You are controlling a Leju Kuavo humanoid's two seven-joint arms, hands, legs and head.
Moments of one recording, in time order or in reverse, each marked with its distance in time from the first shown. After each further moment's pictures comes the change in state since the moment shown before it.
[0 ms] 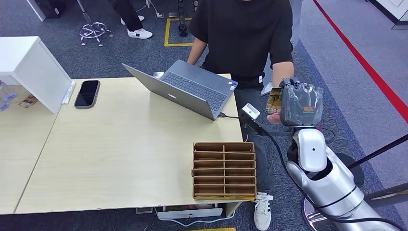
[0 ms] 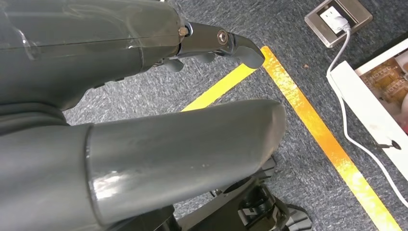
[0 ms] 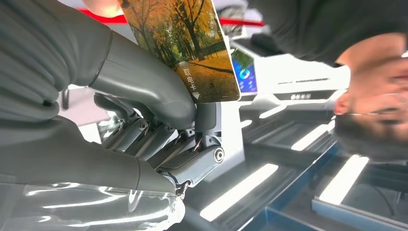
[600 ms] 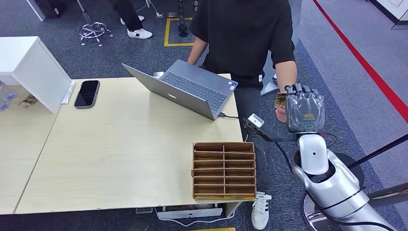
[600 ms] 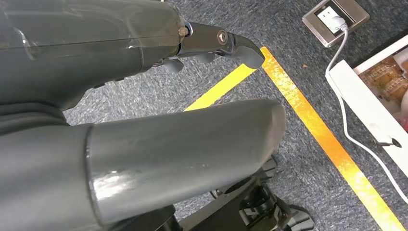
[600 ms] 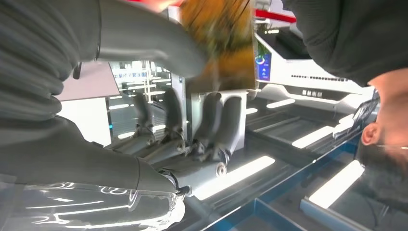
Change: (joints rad) left arm -0.002 0.000 -0.013 0.000 -0.005 0.000 0.000; right arm 0.040 -0.032 -0.021 0.107 0.112 0.004 -0.036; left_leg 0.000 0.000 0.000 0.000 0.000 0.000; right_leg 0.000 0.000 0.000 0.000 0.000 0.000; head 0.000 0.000
